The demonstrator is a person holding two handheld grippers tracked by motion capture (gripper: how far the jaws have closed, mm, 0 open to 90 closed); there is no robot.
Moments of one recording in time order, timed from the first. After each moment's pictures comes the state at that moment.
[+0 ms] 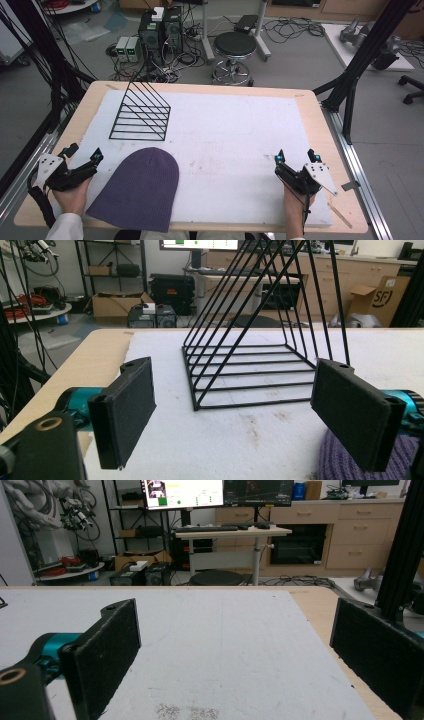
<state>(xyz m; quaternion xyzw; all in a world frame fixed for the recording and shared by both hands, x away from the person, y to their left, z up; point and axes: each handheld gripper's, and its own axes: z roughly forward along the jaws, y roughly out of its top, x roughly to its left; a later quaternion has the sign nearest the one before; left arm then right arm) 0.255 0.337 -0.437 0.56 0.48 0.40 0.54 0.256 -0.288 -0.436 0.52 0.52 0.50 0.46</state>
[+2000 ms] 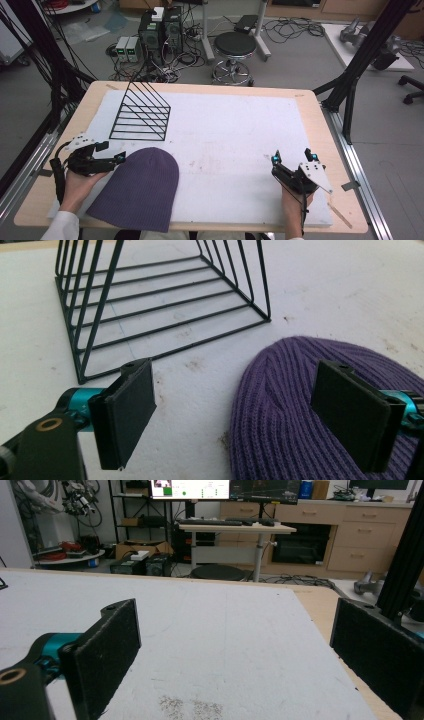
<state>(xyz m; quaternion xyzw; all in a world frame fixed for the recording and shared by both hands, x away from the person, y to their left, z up) 0.301 0.302 -0.411 0.74 0.45 0.21 0.46 0.258 -0.281 -0.436 0.50 0.54 0.49 0.47</state>
